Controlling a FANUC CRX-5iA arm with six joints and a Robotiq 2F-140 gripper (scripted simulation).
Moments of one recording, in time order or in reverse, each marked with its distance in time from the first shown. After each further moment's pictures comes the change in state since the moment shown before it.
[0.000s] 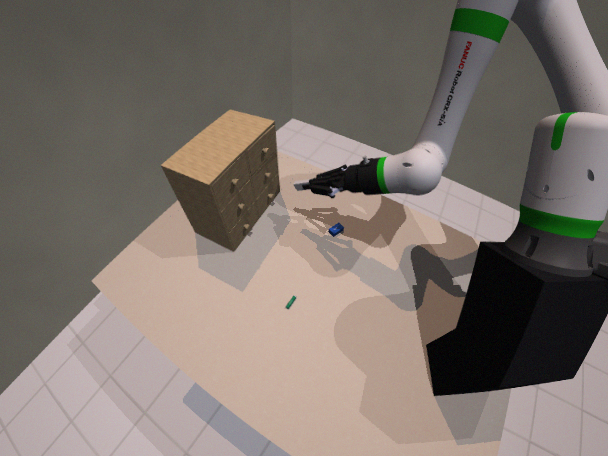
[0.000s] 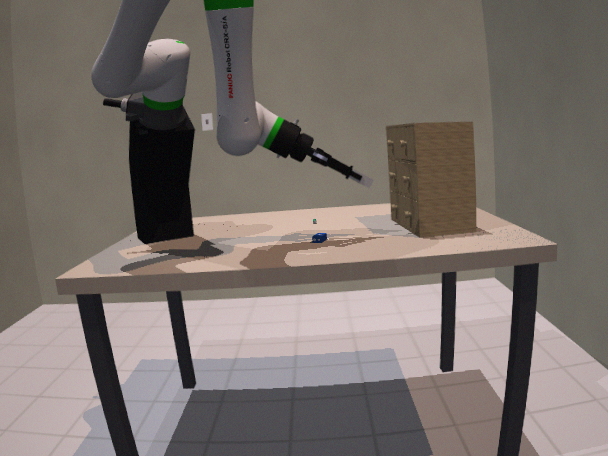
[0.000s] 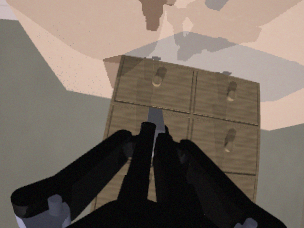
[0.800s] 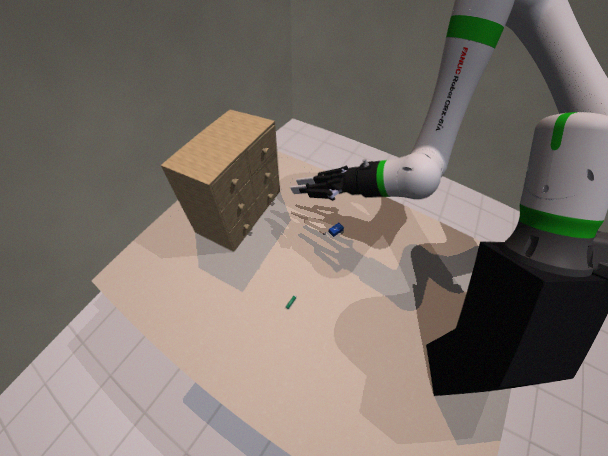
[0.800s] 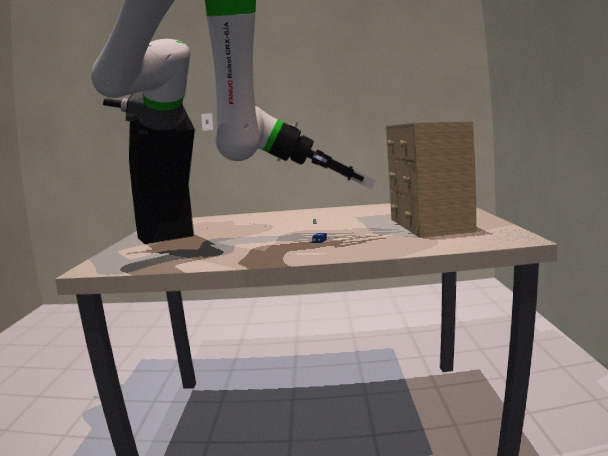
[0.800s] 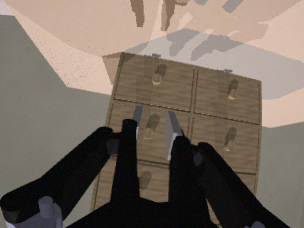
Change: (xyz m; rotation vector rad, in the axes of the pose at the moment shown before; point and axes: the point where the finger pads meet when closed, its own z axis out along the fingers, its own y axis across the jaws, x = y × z) arm 0.000 0.001 0.003 0.003 -0.029 0.000
